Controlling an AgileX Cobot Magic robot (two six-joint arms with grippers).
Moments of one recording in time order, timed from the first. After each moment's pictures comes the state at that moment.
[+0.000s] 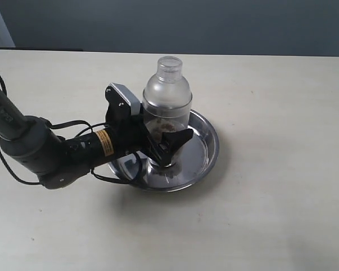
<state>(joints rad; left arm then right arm) -0.36 2.17 -0.76 0.52 -1.23 -0.25 0.18 0.00 0.00 0.25 0.32 -0.02</state>
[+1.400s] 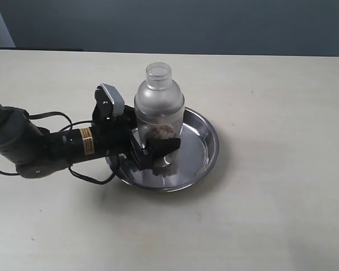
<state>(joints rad) -0.22 2.17 -0.77 0.82 -1.22 -0.38 0.18 0.00 0.00 0.25 0.32 -0.02</state>
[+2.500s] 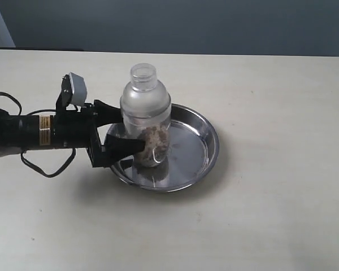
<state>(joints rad) 0.03 2.07 -0.77 1.27 -1.19 -0.55 0.18 0.00 0.00 0.25 0.32 -0.02</state>
